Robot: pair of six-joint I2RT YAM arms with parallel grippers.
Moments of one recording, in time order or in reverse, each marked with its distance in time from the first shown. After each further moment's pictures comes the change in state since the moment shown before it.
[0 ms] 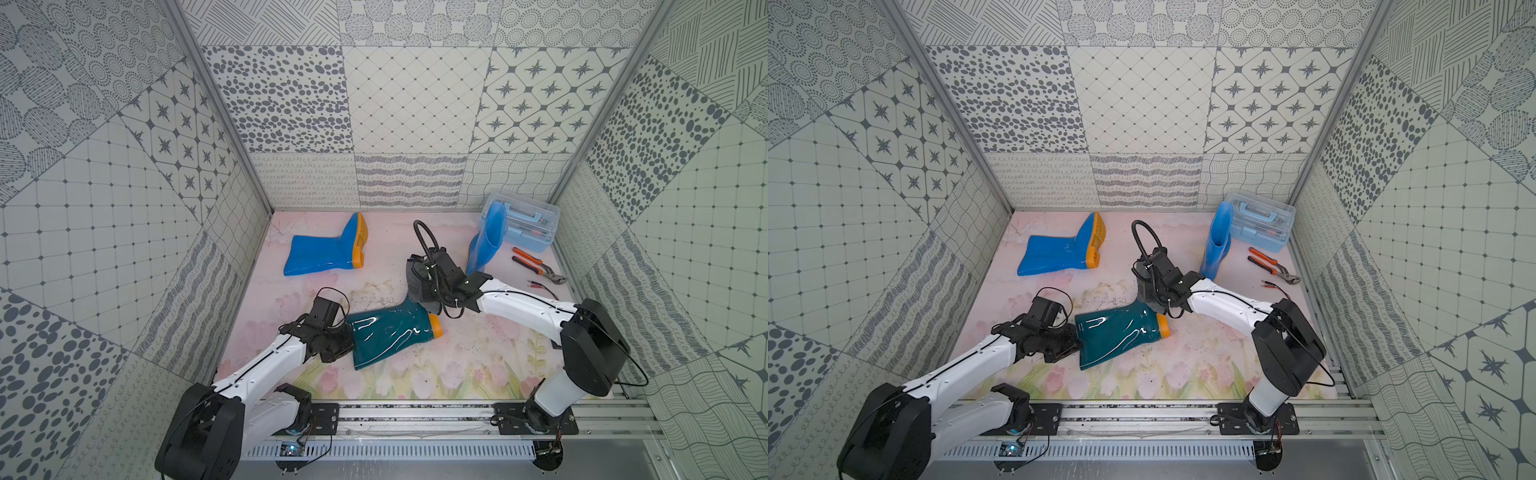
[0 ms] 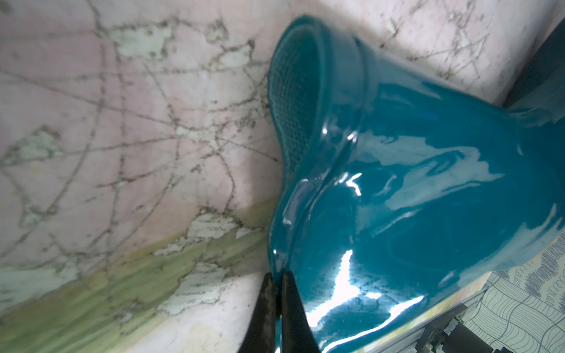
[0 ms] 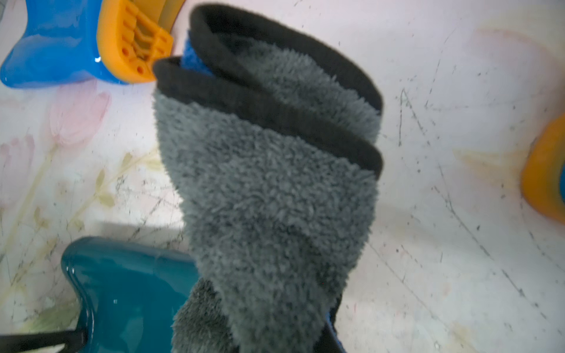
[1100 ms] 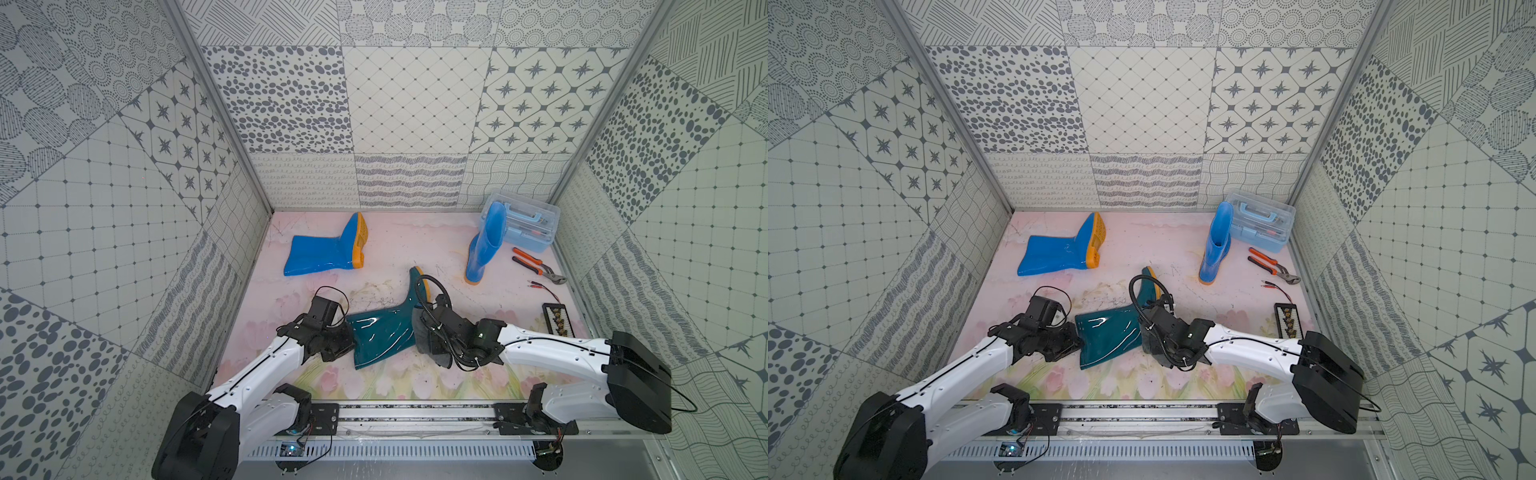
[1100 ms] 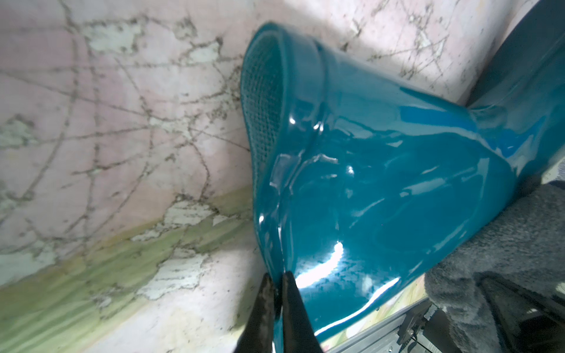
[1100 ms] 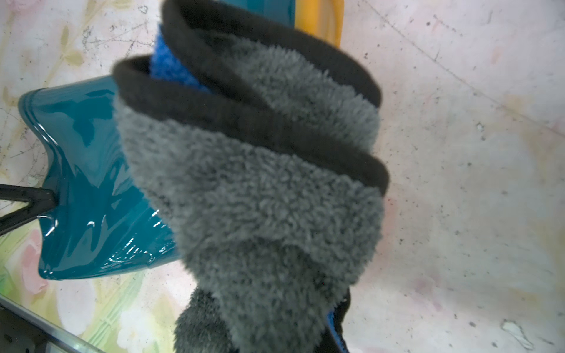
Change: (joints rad) left arm -0.002 -0.040 0.005 0.000 0.052 -0.027; right arm 0.249 -0.235 -0.343 0.002 0.077 0.316
